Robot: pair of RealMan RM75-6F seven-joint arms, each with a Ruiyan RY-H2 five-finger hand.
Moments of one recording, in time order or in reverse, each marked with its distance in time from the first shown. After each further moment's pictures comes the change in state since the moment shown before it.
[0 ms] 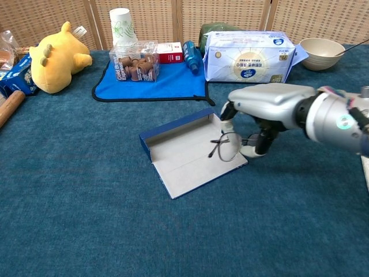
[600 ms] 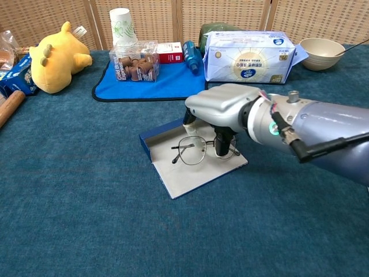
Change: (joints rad) left arm 0.005 -0.006 -0.001 0.014 0.000 0.003 -0.014; right arm 0.159 -0.150 0.037 0.081 0.141 0.053 -0.181
